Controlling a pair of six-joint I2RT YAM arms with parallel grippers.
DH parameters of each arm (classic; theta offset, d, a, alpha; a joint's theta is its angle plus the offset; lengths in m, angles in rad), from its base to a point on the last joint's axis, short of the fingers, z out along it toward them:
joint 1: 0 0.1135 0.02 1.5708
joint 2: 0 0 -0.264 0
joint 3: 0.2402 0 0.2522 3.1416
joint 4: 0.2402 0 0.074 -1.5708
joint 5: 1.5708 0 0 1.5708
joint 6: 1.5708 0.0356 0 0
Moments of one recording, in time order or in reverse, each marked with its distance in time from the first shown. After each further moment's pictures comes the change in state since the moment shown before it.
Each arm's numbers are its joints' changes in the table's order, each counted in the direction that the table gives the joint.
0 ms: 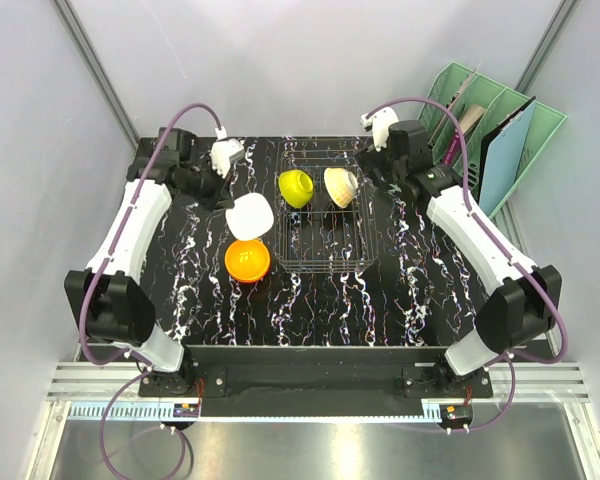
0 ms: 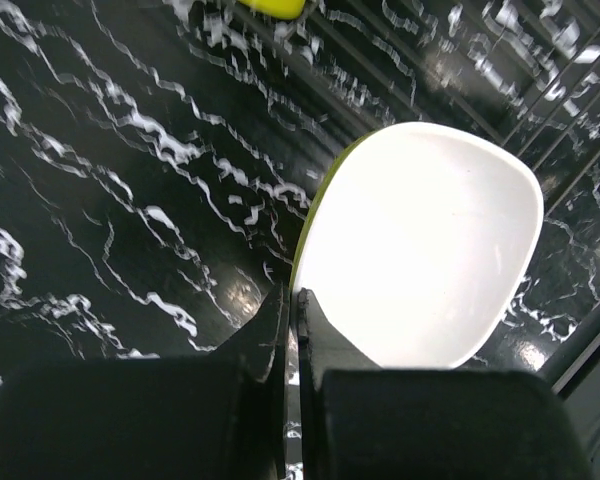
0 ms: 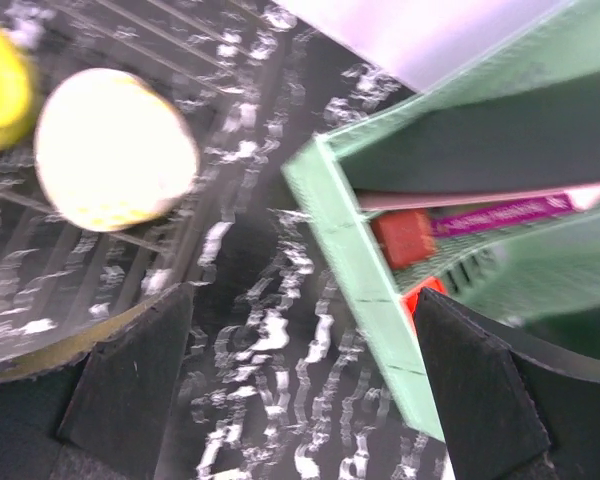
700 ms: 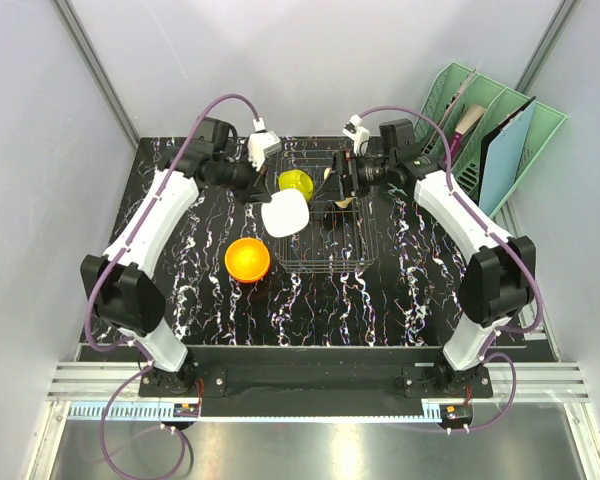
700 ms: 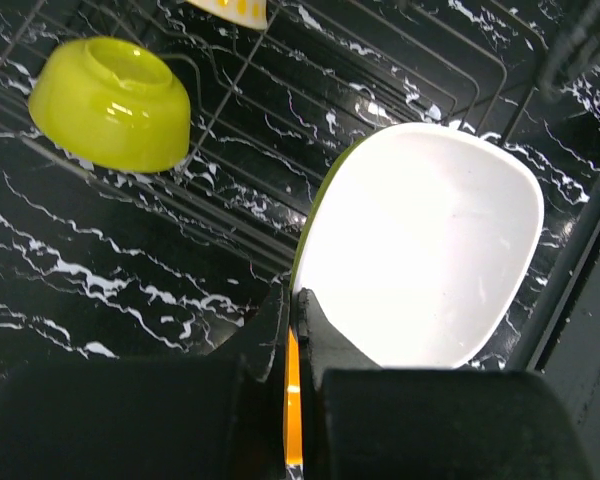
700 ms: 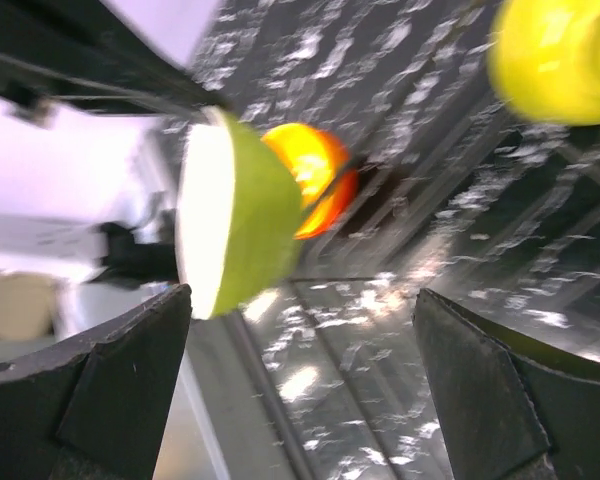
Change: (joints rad) left arm -0.179 -0.085 0.175 0.003 0.103 -0.071; right arm -0.040 -0.188 0.130 0.112 -1.089 0.535
